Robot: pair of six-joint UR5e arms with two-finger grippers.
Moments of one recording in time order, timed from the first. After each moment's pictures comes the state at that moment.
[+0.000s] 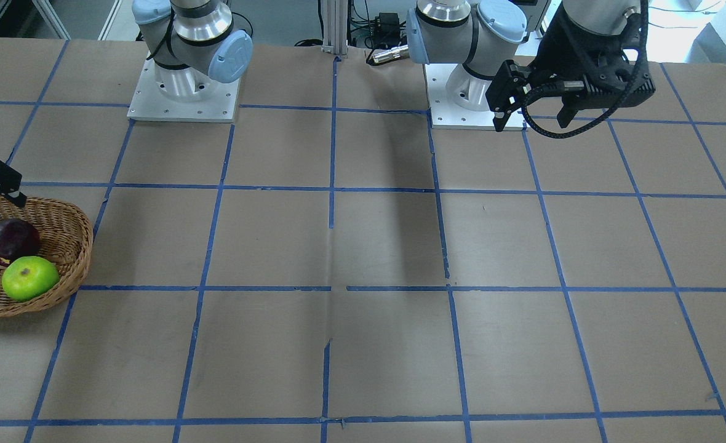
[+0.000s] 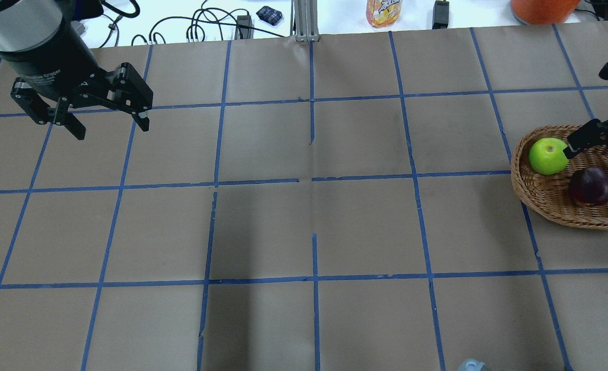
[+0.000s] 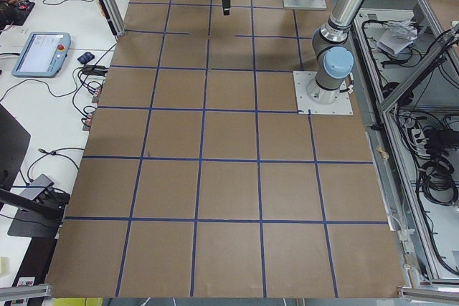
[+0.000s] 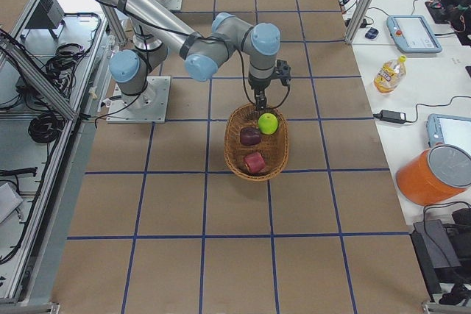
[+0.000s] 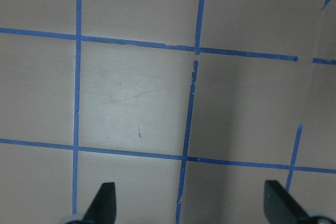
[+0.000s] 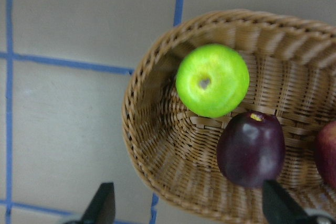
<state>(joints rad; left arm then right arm) -1.51 -1.53 -1.48 -1.75 1.57 -0.05 1.01 -1.48 1.70 -1.73 -1.50 -0.70</state>
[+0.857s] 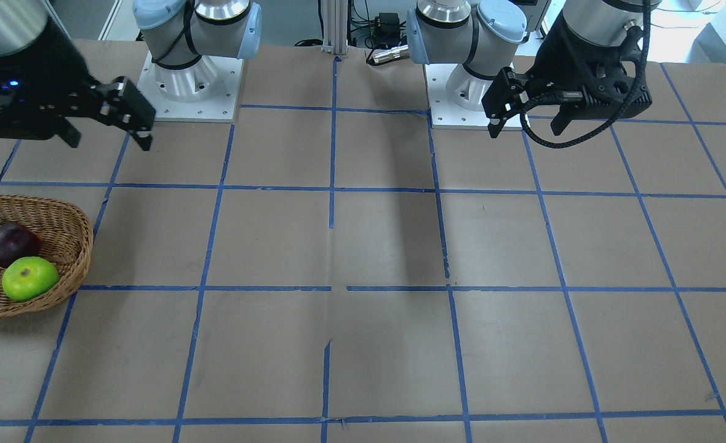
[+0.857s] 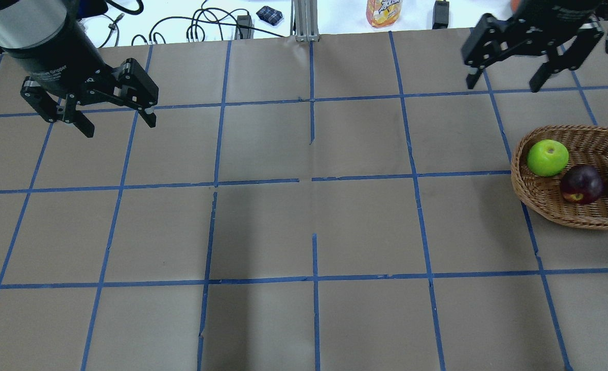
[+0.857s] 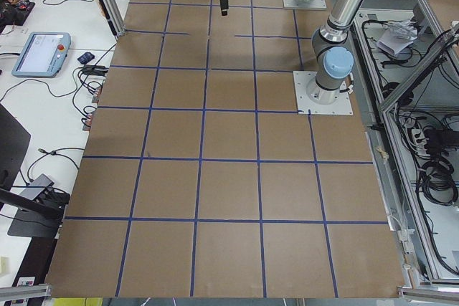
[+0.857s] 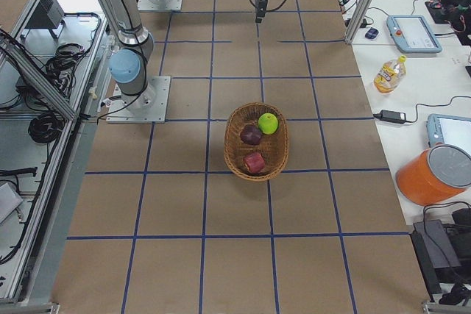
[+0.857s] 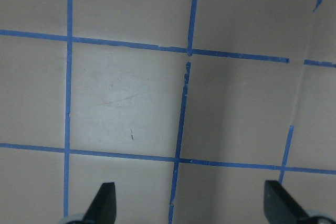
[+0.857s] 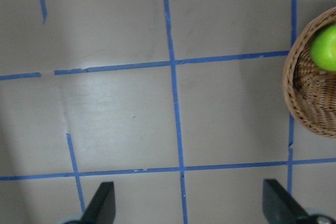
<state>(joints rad) -1.50 -1.54 -1.48 -1.75 1.53 -0.04 1.54 -1.49 1.35 -1.36 -1.52 0.05</state>
